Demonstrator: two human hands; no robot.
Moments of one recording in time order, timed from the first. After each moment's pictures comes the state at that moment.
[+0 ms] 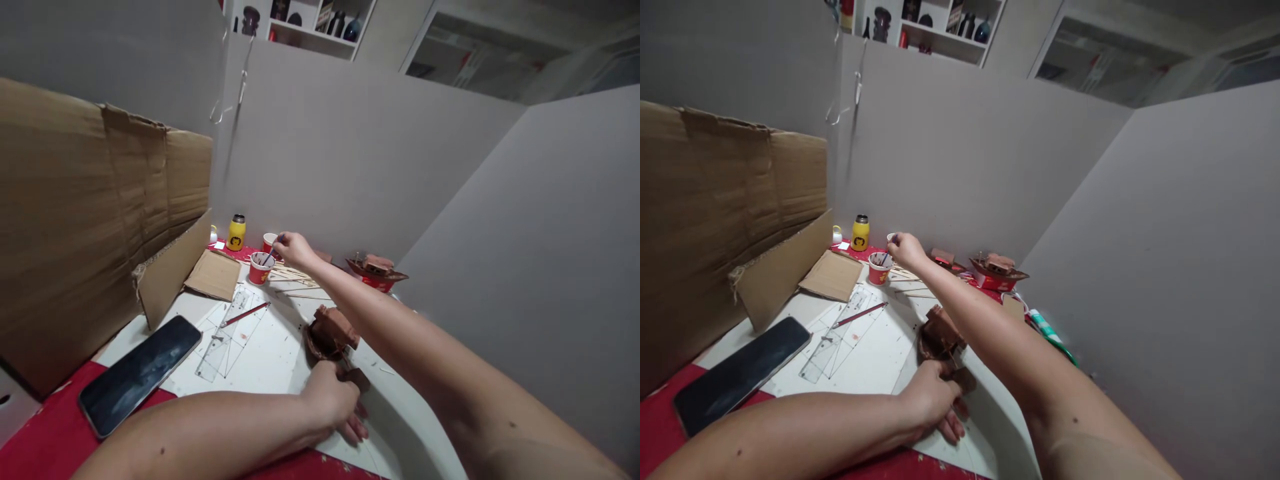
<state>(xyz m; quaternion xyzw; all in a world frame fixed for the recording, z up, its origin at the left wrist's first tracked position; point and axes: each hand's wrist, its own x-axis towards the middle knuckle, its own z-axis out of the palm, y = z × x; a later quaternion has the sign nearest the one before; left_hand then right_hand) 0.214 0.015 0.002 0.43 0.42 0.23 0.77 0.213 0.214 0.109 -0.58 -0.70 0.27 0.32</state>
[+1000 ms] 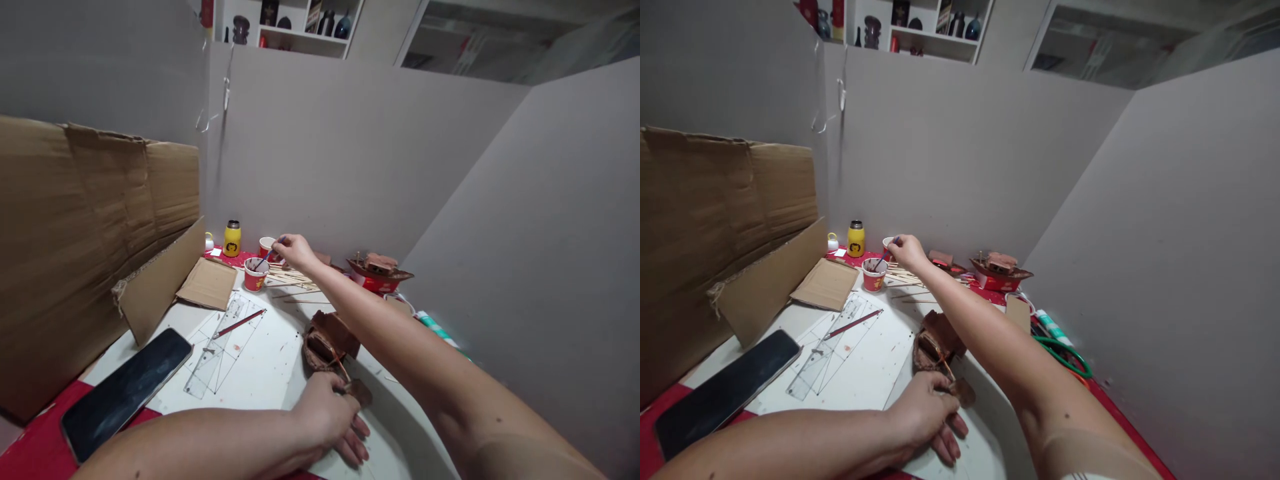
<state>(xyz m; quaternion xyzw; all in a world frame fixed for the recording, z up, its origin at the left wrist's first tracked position) 0.218 0.019 -0.004 0.39 0.42 0.22 0.79 0.235 0.236 0.104 -0.58 -0.67 0.32 0.34</state>
